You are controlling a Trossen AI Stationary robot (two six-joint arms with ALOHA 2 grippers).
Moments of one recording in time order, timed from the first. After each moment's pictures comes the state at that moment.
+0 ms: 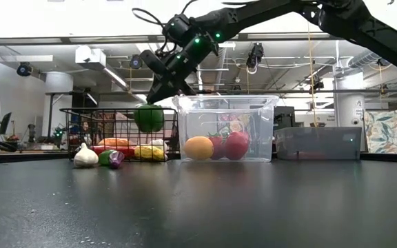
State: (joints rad) left arm -0.69 1.14 1.23 -1.14 -0.88 -0.95; right arm -0.35 2.32 2.19 -0.56 -0.08 0.27
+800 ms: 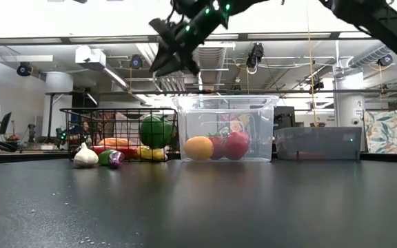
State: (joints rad) left arm -0.69 1.16 1.21 -1.14 -0.89 -0.96; right arm -0.31 2.19 2.19 -0.66 -0.09 0.15
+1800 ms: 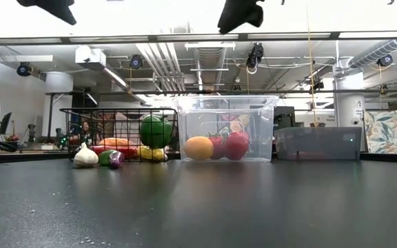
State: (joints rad) left arm -0.69 1.33 1.21 -1.08 -0.64 -1.04; right arm 0.06 1.66 1.67 -0.94 0.16 0.24
